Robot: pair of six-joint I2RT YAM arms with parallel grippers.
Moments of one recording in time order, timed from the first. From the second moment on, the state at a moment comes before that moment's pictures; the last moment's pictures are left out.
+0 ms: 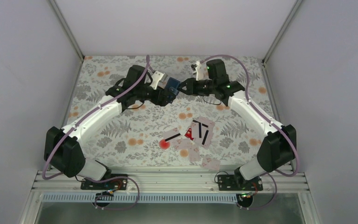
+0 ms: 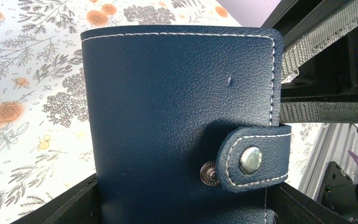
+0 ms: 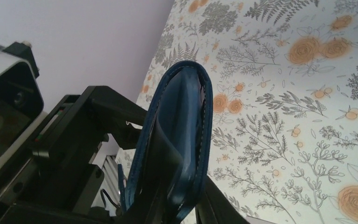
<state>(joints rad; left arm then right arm) -0.53 1.45 1.22 -0.42 0.48 -0.17 0.46 1.52 1.31 -0.41 -0.66 0.56</state>
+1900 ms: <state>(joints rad) -0.69 1.45 1.23 -0.54 -0.15 -0.01 0.47 1.72 1.49 -0.67 -0.60 0.68</state>
